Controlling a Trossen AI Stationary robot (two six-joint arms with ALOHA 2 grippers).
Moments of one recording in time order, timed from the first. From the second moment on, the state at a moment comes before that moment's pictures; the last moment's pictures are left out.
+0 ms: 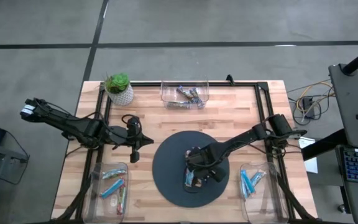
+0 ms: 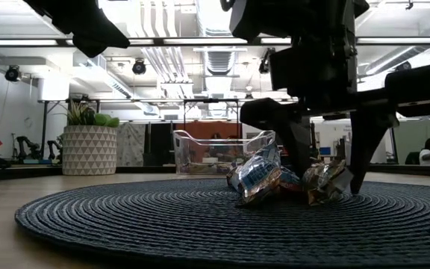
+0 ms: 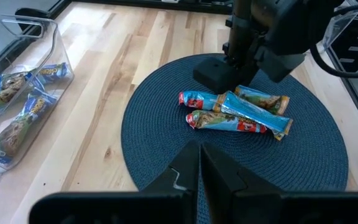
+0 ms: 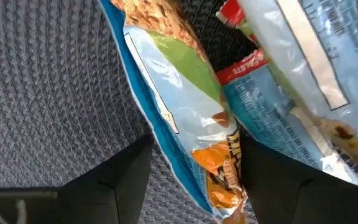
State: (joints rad) left arm -0.29 0.93 0.71 -0.31 -0.32 -0.26; right arm 0.30 1.98 1.31 -0.77 -0.08 -0.50
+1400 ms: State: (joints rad) left arm -0.29 0.93 0.71 -0.31 -0.32 -0.26; right arm 0.30 1.94 1.30 -0.88 -0.02 -0.39
